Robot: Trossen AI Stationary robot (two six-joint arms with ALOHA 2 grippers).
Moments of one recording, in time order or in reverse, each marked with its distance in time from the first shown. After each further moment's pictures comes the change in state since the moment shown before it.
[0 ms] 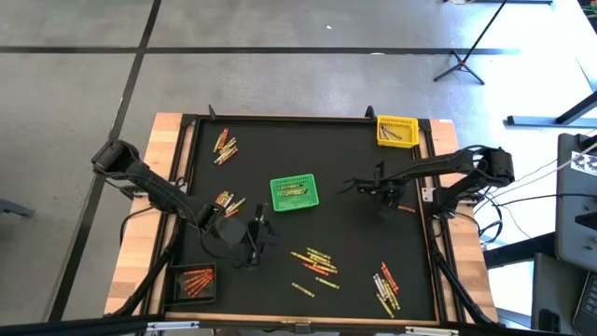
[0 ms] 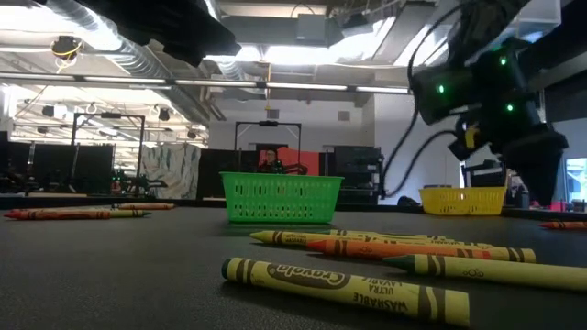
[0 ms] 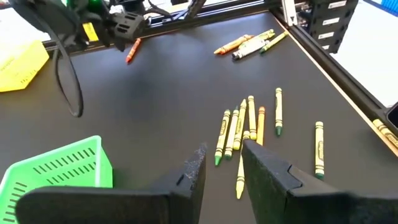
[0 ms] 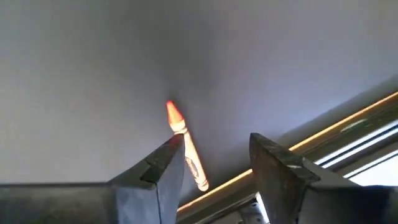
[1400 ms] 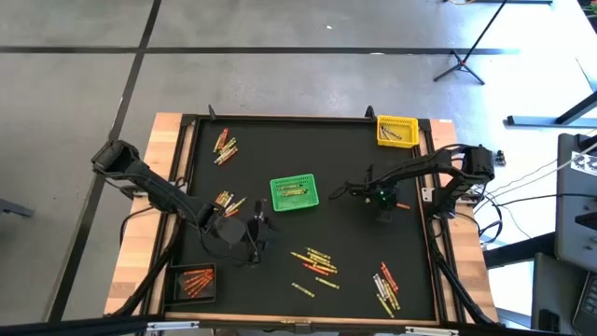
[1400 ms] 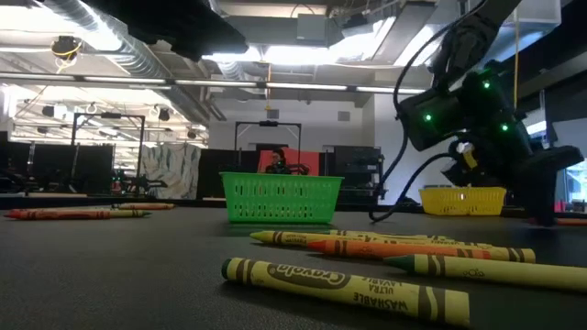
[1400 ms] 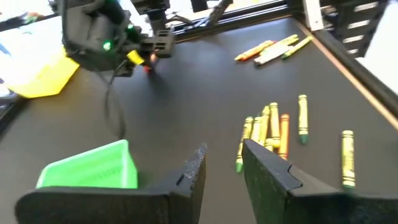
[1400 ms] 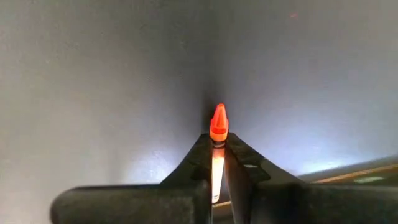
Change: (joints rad) left arm 0.006 0.000 0.000 0.018 -0.094 0.028; right arm 0.012 0.155 0.029 0.067 -0.042 -0.262
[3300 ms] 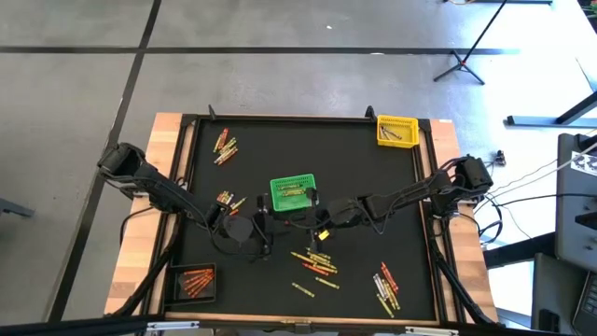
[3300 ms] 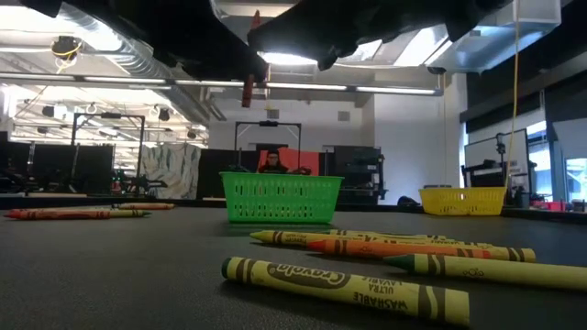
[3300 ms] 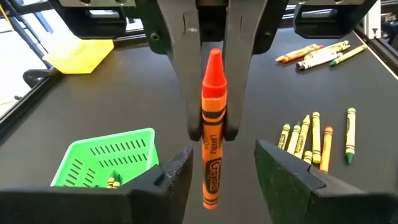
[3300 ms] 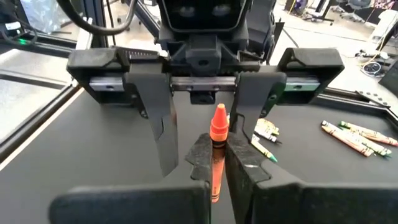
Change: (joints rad) left arm 0.039 0.075 0.000 0.075 -0.095 -0.083; right arm 0.366 0.072 0.177 1.588 0.143 -0.254
